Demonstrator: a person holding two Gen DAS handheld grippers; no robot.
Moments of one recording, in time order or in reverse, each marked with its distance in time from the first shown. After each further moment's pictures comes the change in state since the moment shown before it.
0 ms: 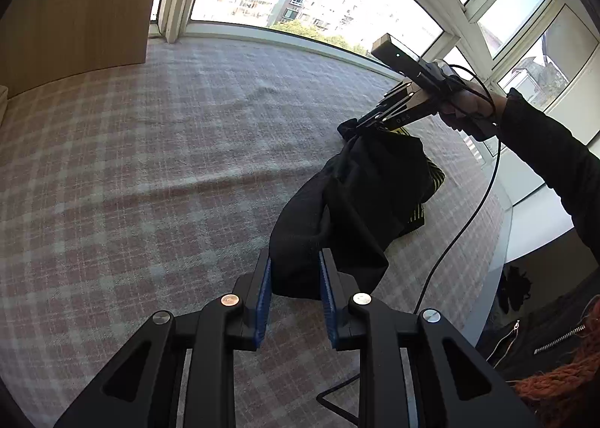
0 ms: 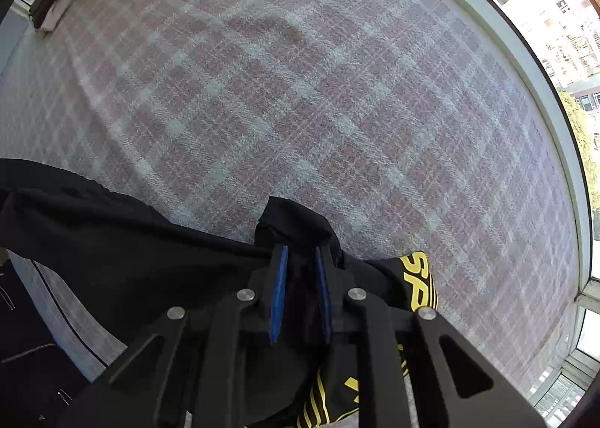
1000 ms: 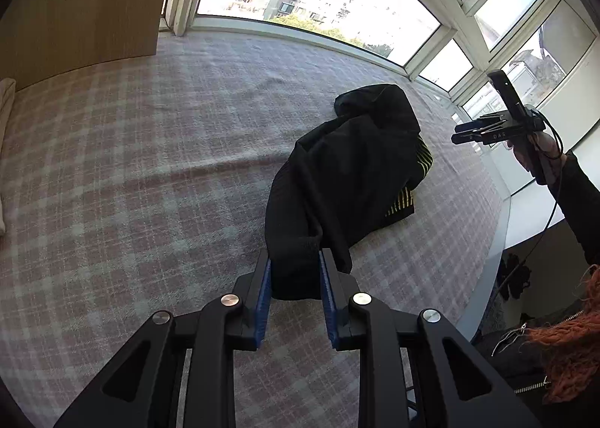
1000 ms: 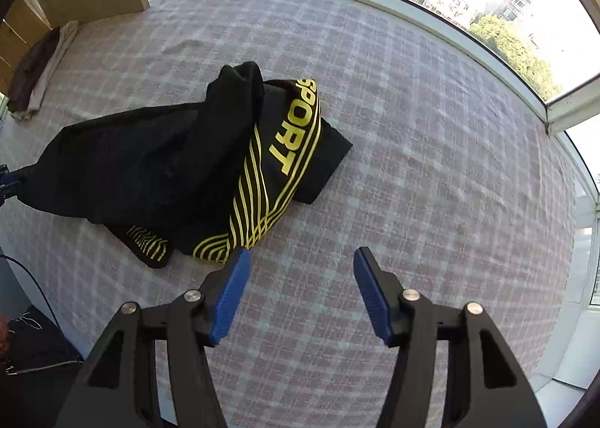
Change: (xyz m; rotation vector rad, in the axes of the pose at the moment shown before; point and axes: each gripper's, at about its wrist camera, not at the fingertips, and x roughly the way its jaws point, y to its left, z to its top) left arm -0.019 0.014 -0.015 0.013 0.018 -0.034; right arm -0.085 -0.004 -0.151 0.388 -0.224 -0.105
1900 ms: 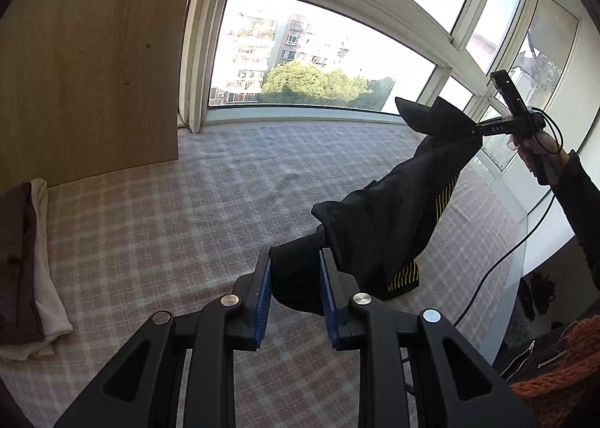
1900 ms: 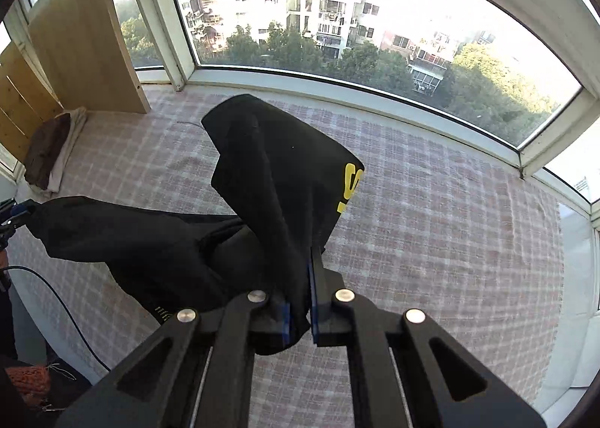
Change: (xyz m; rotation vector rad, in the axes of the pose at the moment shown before) left arm -0.064 -0.010 0.058 0.113 -0.199 0.069; right arm -0.096 -0.047 -0.015 0.199 -0.185 -0.007
